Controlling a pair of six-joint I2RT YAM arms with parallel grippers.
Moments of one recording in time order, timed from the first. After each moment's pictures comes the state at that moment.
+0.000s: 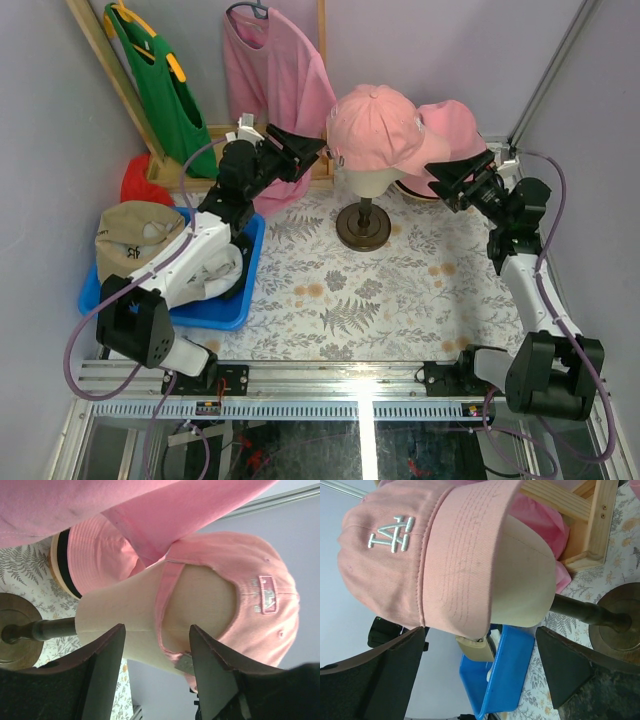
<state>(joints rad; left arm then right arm) -0.39 1.47 1.18 0.25 0.24 -1.27 -0.12 1.18 0.78 0.45 -0.78 1.21</state>
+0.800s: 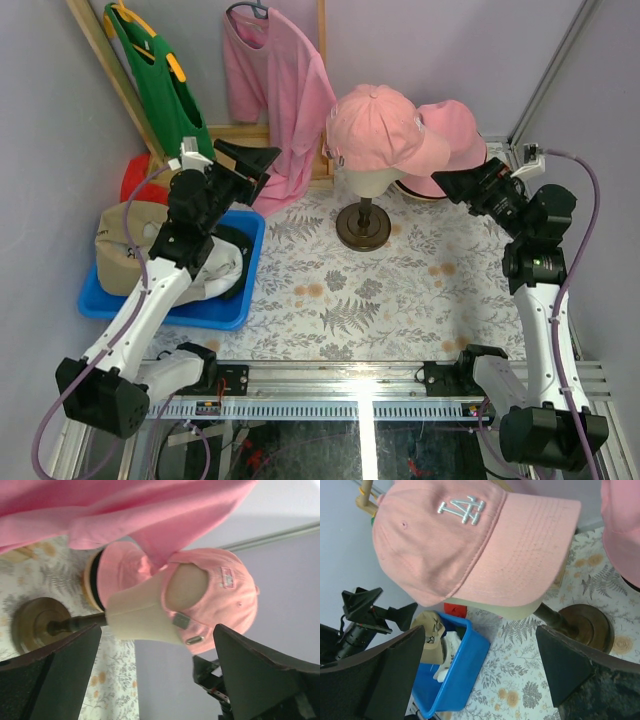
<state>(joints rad) -0.31 1.10 1.01 0.09 0.13 -1.23 -0.12 0.90 0.90 -0.01 -0.67 0.82</state>
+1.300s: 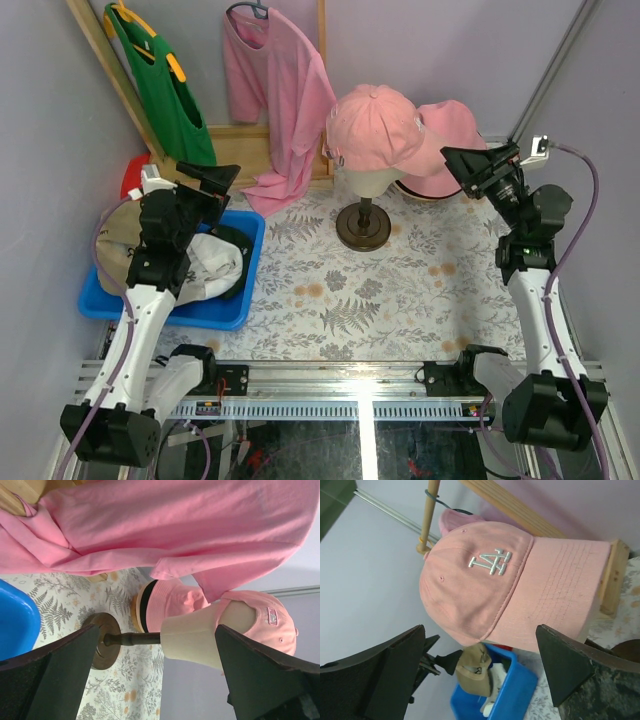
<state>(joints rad) -0.10 0.91 0.89 -0.13 0.11 -1.19 -0.12 1.00 0.86 0.39 -0.63 1.14</state>
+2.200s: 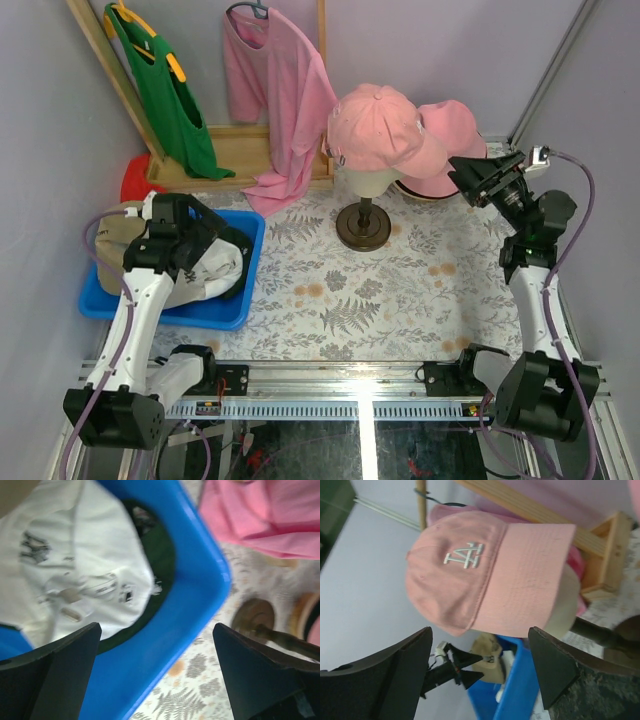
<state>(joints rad) -0.04 0.99 0.99 -0.77 -0.11 -0.91 -0.24 1.07 0.72 0.68 -0.80 1.40</state>
